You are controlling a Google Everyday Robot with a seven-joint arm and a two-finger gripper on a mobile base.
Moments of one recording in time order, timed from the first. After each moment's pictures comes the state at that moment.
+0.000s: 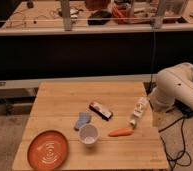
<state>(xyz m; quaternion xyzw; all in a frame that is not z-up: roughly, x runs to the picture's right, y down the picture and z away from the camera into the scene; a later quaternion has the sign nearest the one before) 0.291 0.114 0.681 -0.28 0.02 0.03 0.96</state>
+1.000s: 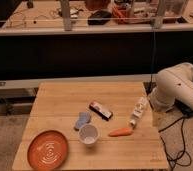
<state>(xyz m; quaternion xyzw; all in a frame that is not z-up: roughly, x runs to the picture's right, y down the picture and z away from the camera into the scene) 0.292 0.108 0.693 -0.29 0.02 0.02 0.96</state>
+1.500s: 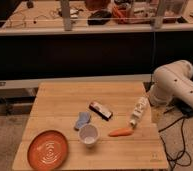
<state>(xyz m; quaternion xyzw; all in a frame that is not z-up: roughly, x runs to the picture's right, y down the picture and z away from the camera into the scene) 0.291 0.104 0.706 -0.29 0.02 0.02 0.96</state>
